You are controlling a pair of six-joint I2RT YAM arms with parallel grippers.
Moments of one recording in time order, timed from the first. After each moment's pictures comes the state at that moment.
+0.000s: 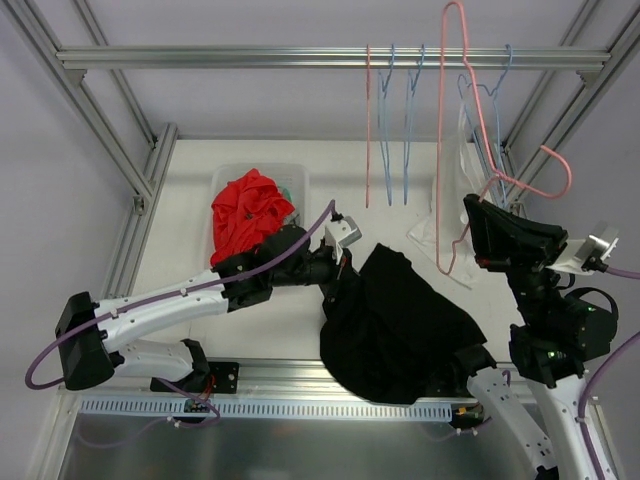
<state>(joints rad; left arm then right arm) -1.07 1.21 0.98 -0.07 0.24 -0.29 0.35 0.40 0.83 0.34 -0.27 0.43</state>
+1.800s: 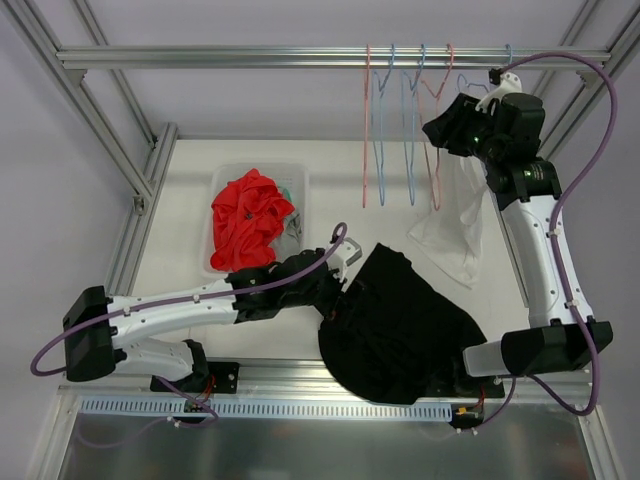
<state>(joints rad) -1.18 1.21 0.88 -0.23 -0.04 -0.42 0.13 1.41 1.66 -0.52 -0.21 0.39</state>
